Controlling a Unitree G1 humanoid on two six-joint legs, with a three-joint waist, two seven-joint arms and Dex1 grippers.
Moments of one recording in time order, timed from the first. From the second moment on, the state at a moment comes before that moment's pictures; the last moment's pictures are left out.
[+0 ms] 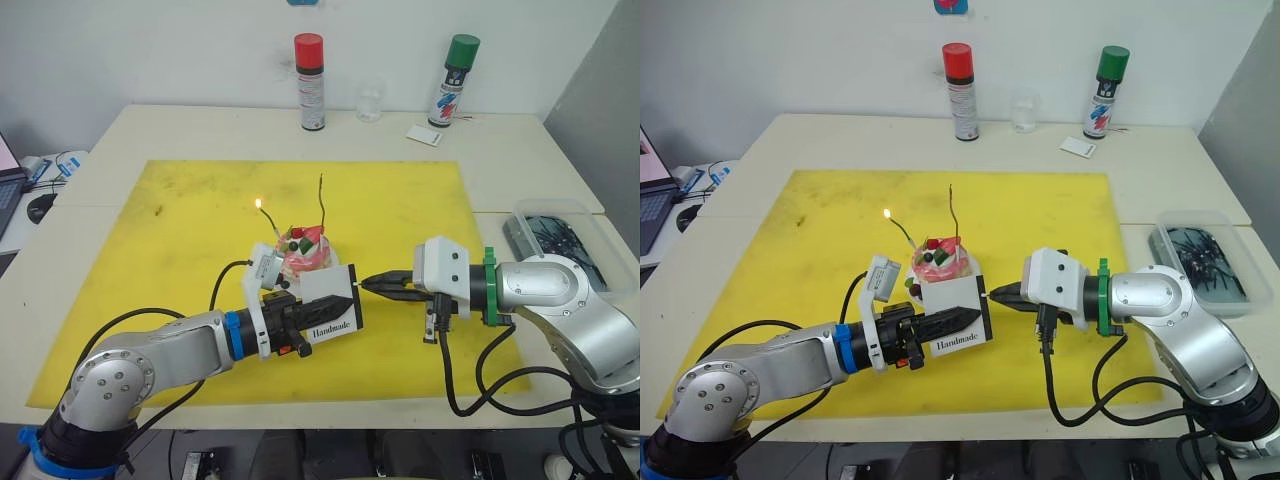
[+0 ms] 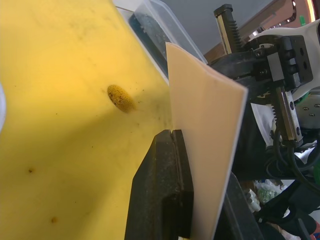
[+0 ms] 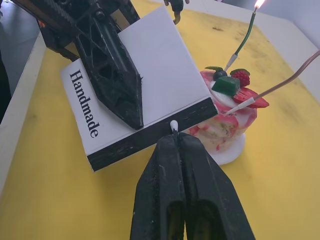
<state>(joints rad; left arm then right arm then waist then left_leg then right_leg) -0.19 0.75 -0.03 -0.57 -1.67 0.89 -0.03 -0.44 -0.75 0.21 -0.64 0.36 0.59 0.92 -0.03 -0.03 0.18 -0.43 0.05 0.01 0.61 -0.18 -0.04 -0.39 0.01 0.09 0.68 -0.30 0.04</state>
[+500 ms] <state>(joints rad) 0.00 1.00 0.07 -0.70 -1.66 1.01 -0.30 -0.55 -0.59 0.14 -0.53 0.26 0.55 0.72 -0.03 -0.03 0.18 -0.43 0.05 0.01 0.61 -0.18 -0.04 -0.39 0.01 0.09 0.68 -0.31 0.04</state>
